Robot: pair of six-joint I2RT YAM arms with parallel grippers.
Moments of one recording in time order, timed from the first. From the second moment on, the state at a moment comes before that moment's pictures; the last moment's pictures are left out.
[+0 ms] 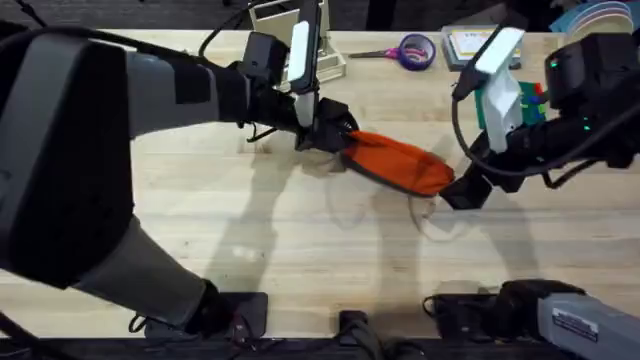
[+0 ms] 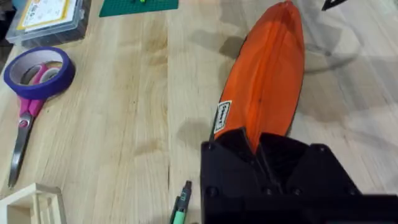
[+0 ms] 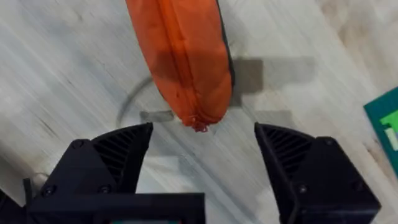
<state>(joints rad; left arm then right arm) -0.27 1.78 0.98 -0.22 1.05 1.14 -0.01 1.20 0.88 -0.97 -0.27 -0.82</state>
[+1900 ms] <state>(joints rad) -0.27 1.78 0.98 -0.22 1.05 1.14 -0.01 1.09 0.91 -1.00 -0.27 -0.83</state>
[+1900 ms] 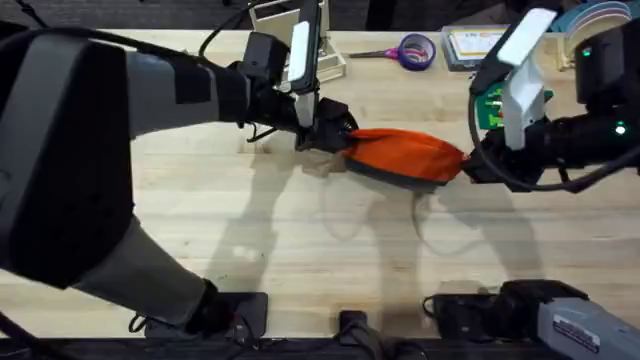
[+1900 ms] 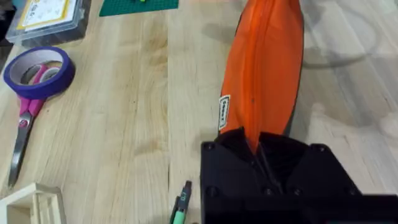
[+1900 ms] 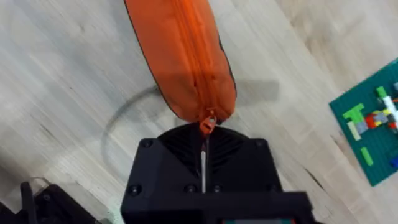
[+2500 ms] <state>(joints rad) -0.28 1.78 0.98 -0.22 1.05 1.14 -0.01 0.94 0.91 -1.02 -0.27 -0.83</state>
